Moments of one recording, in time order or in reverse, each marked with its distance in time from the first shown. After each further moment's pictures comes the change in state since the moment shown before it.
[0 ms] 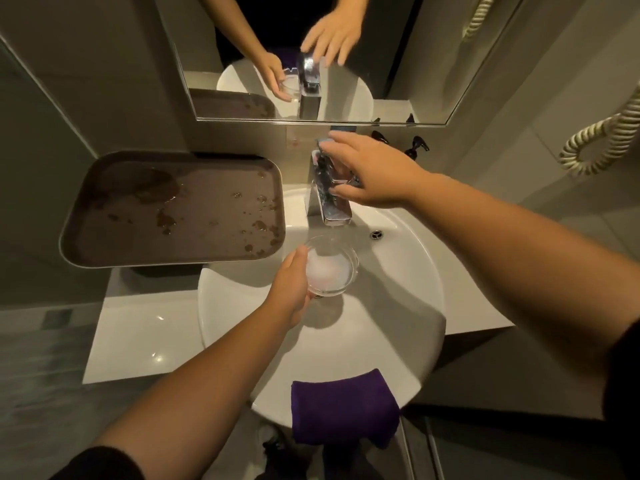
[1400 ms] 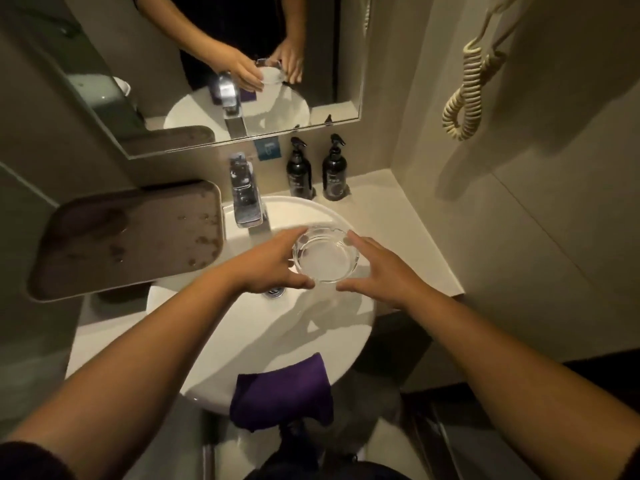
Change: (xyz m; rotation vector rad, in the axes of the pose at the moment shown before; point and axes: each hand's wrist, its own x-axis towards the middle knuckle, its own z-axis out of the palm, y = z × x) left_hand -0.056 0.050 0.088 1.445 -0.509 0.463; right_hand -0.217 0.011 0.074 0.712 0.014 0.501
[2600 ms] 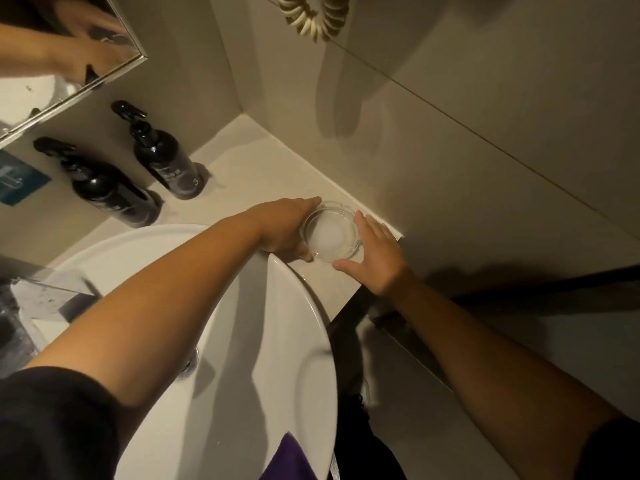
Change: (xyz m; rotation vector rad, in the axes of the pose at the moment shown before) left_hand 0.274 0.030 0.108 0.589 -0.519 0.386; right_hand 0.012 0.171 0.038 -0.001 0.352 0.646
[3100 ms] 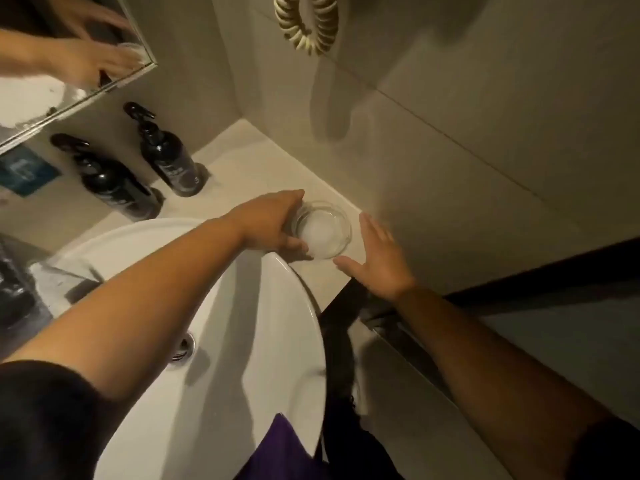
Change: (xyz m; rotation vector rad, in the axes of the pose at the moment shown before) left_hand -0.037 0.013 -0.014 -0.038 0.155 0.011; right_hand -0.031 0.000 -0.019 -0.010 0.030 0.004
